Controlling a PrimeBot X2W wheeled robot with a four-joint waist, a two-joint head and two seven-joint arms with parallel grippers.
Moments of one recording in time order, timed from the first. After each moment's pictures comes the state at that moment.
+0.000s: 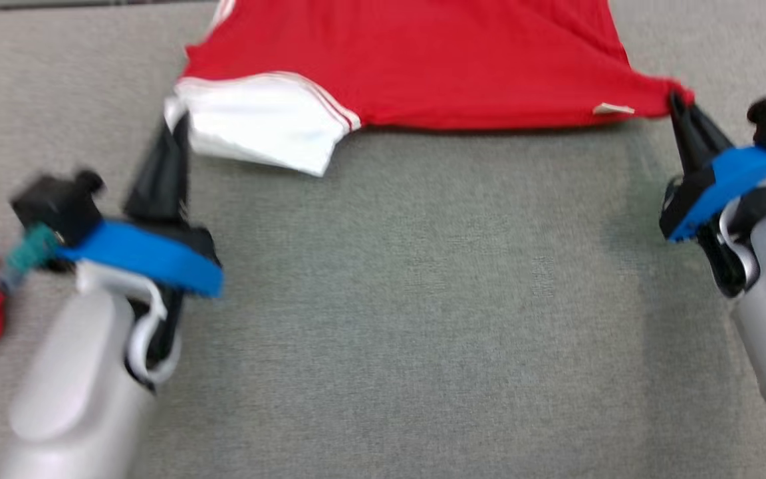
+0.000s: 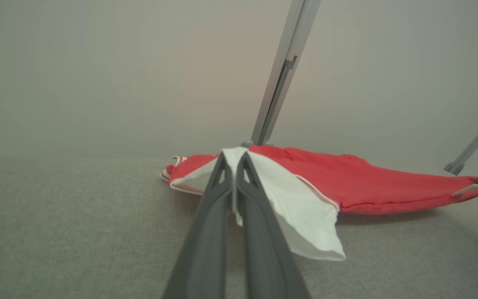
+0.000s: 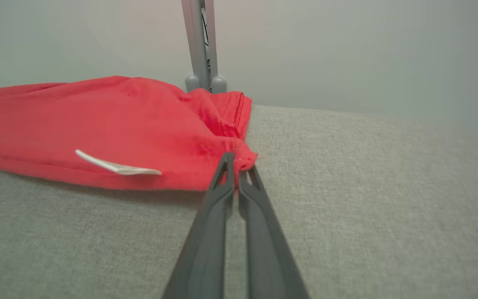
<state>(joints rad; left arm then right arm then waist) -0.61 0.33 -0.37 0.38 -0.60 -0.12 -0.22 -0.86 -0.33 0.24 0.84 0.38 0.13 -0.15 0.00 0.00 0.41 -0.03</state>
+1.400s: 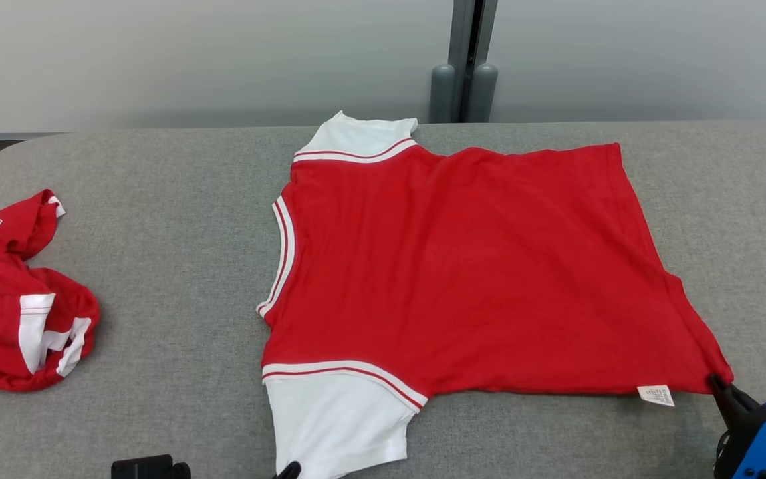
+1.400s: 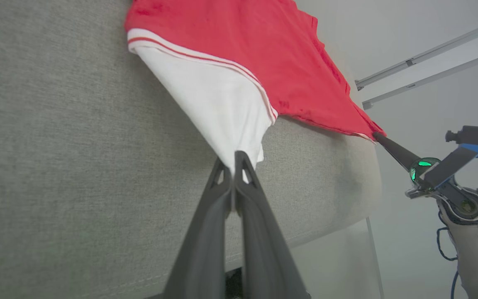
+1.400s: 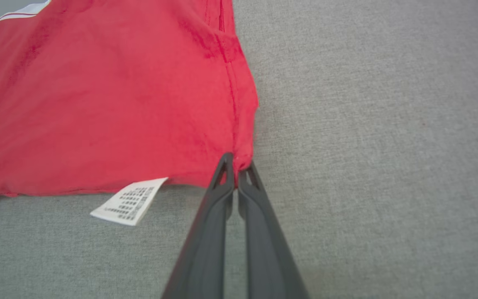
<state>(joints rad) 0.27 0.46 -0.44 -0.33 -1.05 0.09 0.30 0.03 -0.15 -0.27 0.05 0.33 0.13 0.50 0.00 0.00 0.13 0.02</state>
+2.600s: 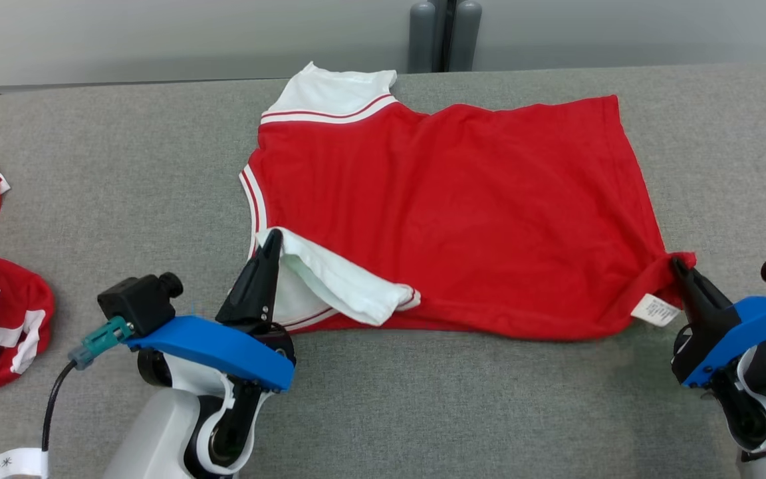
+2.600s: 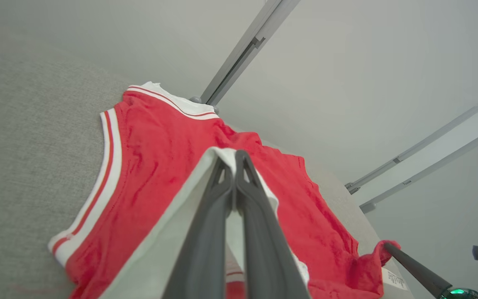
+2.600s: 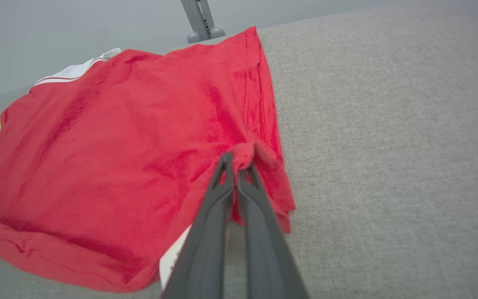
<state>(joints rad) -0.26 0.20 -0.39 0.13 -0.91 -0.04 -0.03 -0.24 -0.16 -0.14 0.19 0.37 0.13 0.32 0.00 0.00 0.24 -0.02</state>
